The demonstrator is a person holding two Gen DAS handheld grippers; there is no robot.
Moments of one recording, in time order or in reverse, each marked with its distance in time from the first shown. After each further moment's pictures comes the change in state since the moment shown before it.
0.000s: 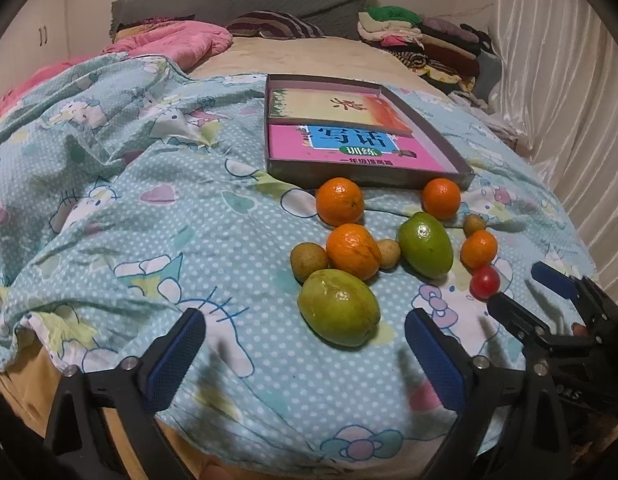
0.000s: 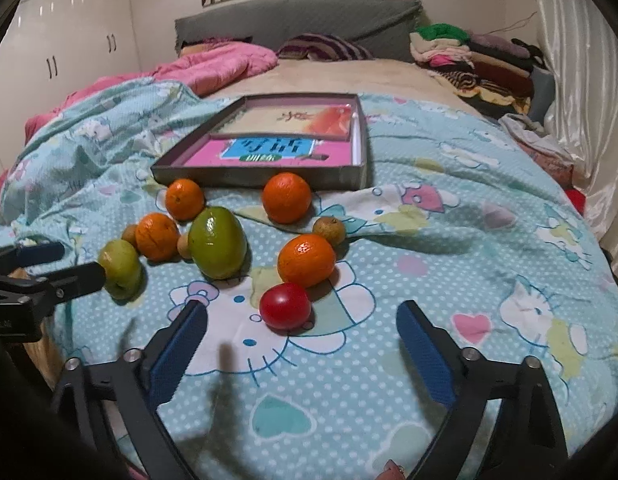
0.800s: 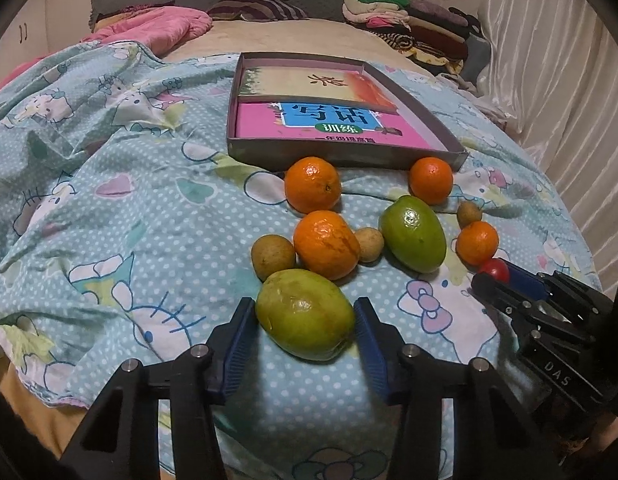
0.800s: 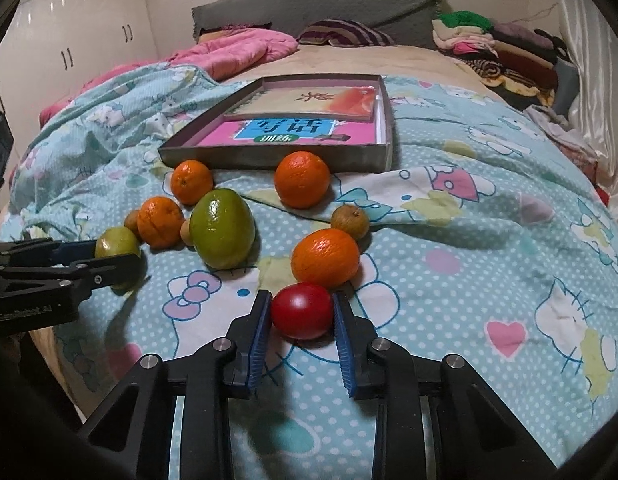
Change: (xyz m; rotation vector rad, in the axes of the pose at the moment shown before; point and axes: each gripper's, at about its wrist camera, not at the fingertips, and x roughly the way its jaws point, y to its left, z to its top) left arm 0.027 -0.013 0.006 -0.001 0.080 -0.080; right arm 0.013 -0.007 0.000 0.001 0.037 0.096
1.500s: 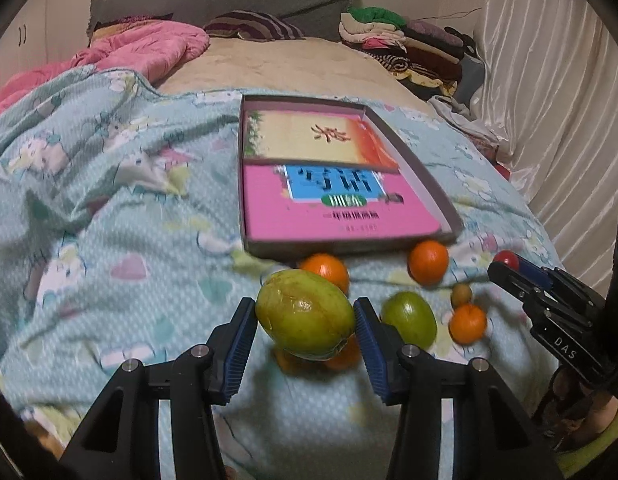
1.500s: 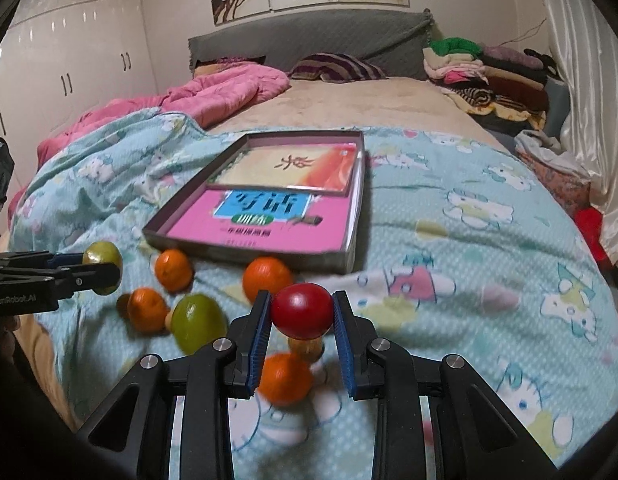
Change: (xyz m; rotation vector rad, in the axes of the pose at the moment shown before) left arm -0.017 0.017 0.065 -0.001 -0.046 -0.027; right arm -0.013 -0.028 0.064 0.000 -0.113 -0.012
